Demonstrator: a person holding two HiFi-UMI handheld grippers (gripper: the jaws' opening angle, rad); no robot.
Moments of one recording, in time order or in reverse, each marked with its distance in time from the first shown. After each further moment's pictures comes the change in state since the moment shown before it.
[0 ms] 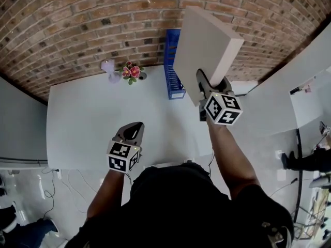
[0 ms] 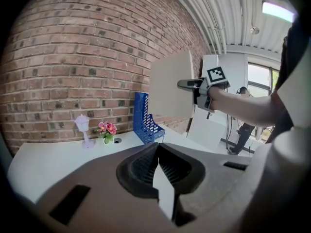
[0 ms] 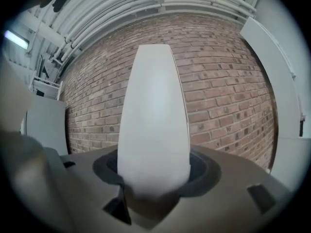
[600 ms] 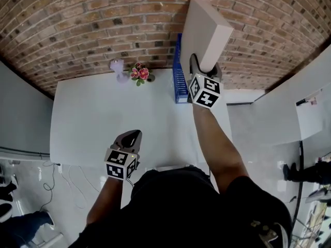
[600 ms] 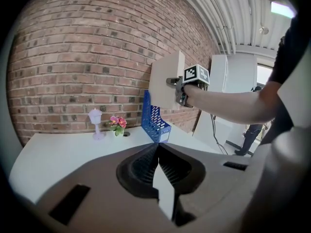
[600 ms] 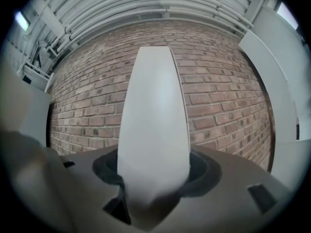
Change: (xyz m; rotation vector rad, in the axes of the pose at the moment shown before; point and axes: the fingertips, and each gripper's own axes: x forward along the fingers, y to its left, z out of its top) left arm -0.028 0.011 -0.018 -0.062 0.018 0.082; right arm 0.091 0.017 0.007 -0.050 -0.107 -0.134
